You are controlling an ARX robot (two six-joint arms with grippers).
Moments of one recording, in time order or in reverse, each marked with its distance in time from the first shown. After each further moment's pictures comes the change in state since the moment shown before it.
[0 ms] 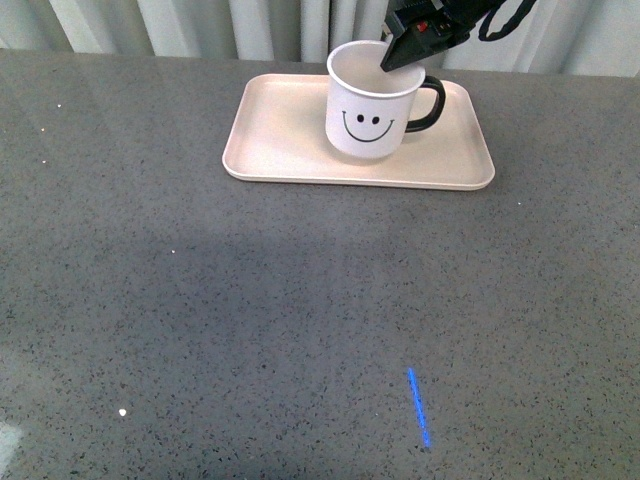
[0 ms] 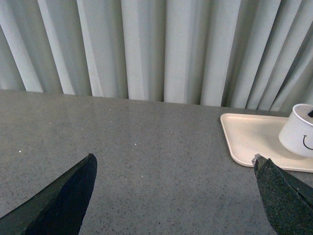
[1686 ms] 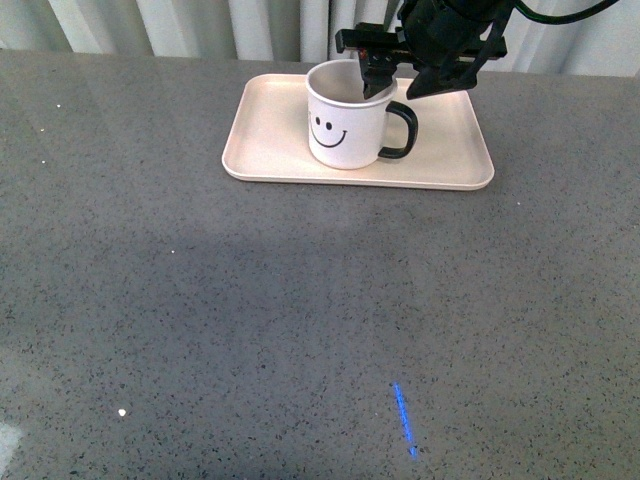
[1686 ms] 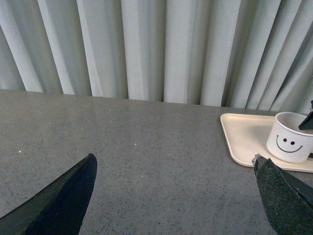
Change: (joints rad) left arm 0.000 0.000 0.000 0.000 0.000 0.000; right arm 0.084 -0.097 -0.293 0.268 0.309 0.589
